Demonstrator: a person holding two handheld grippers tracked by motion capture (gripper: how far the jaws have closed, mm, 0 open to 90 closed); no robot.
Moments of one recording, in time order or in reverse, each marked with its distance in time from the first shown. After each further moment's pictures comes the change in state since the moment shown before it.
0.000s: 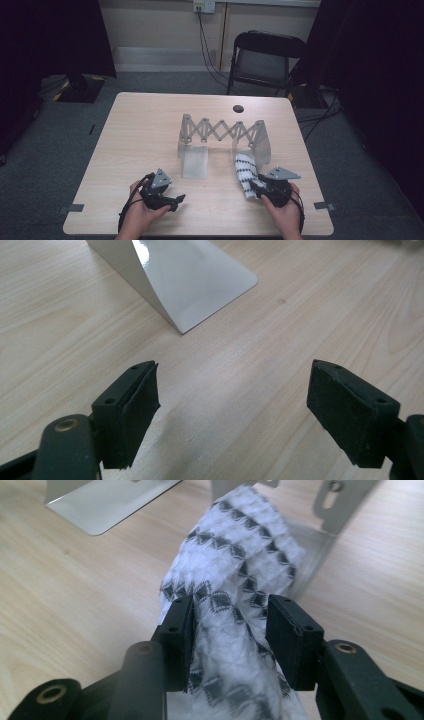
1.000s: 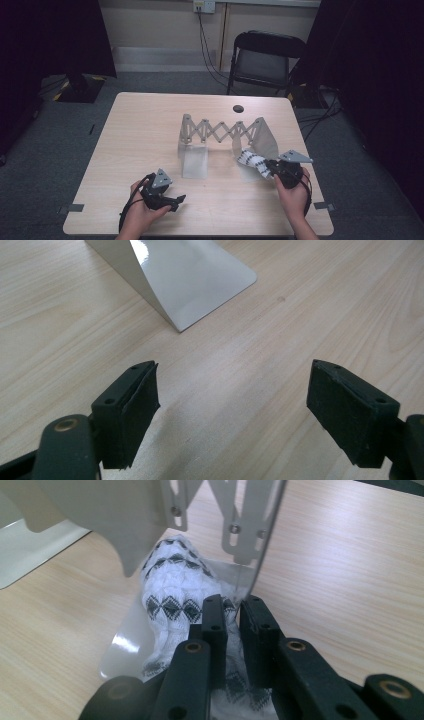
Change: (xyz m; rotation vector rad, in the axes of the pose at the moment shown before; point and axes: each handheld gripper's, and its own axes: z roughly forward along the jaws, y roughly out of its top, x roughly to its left) left arm 0.000 -0.001 0.002 0.012 -0.004 0.006; right arm -0.049 0.025 0.001 -0.060 -0.132 0.033
